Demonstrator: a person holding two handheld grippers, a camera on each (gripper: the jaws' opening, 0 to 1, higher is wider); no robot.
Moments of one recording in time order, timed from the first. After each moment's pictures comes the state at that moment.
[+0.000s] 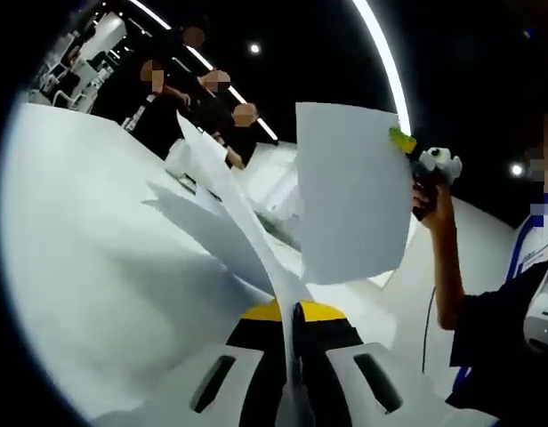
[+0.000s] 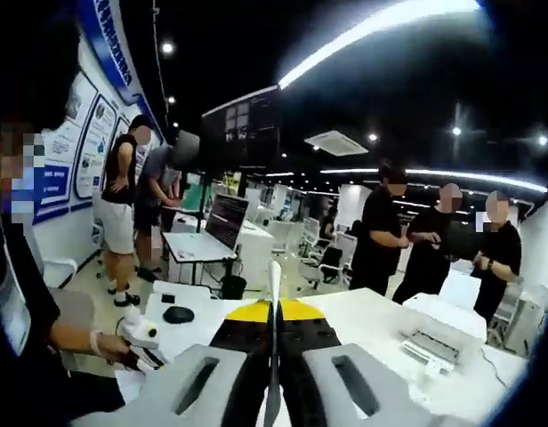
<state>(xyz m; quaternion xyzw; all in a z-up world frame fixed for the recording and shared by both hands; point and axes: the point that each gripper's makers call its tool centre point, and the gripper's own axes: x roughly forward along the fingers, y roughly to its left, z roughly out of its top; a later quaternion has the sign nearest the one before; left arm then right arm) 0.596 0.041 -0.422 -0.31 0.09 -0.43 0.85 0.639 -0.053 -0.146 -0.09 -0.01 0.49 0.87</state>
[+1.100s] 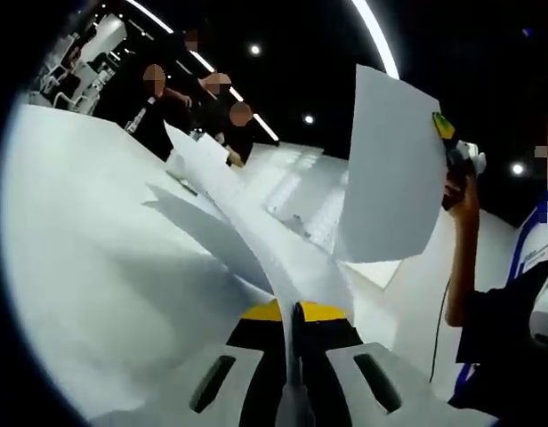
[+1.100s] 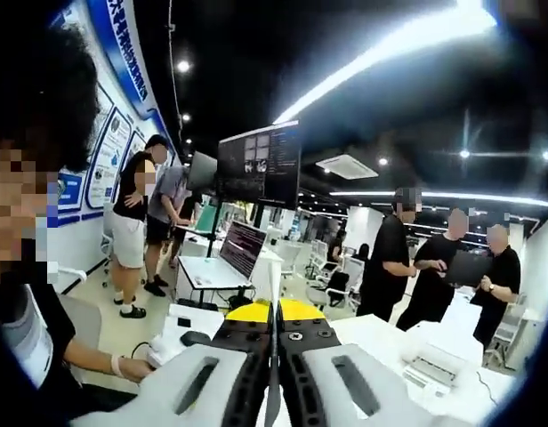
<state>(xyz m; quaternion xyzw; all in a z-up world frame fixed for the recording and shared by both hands) 0.595 0.042 -0.423 -0.31 0.09 -0.42 0.85 0.581 -0.043 -0.088 -0.10 -0.07 0.50 0.86</state>
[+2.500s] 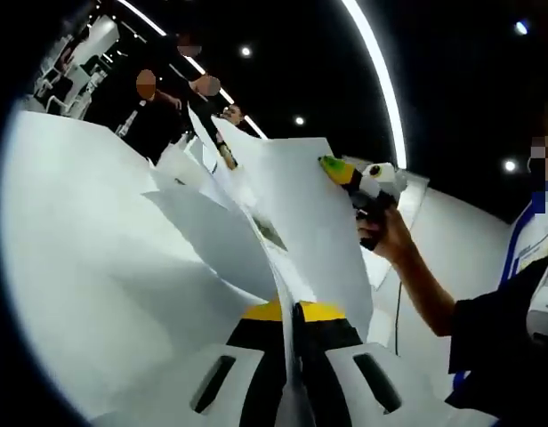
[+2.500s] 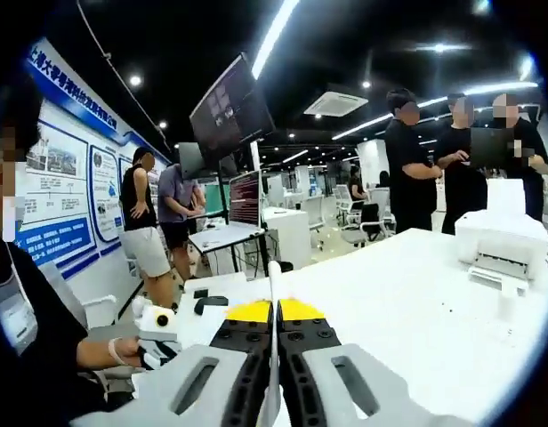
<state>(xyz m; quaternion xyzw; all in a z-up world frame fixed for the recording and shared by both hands) 0.589 0.037 -0.411 -0.30 0.08 -0.44 0.84 0.691 -0.028 -0.279 0.01 0.10 0.55 0.83</state>
